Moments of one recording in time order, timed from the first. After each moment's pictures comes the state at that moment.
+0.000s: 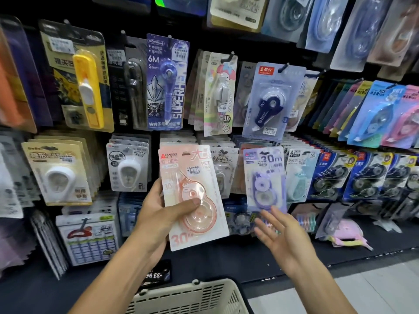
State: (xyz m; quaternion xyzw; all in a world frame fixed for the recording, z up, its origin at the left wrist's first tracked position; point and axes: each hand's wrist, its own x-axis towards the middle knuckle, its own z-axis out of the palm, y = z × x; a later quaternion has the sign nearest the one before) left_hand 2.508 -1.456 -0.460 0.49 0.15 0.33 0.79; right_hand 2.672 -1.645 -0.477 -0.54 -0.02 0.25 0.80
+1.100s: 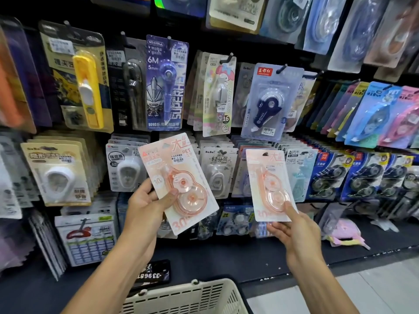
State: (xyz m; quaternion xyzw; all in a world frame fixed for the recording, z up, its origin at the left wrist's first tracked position) left_hand 2.503 -1.447 -0.454 0.50 0.24 0.39 0.73; right_hand 2.689 -1.650 -0.477 -0.59 0.01 0.12 0.80
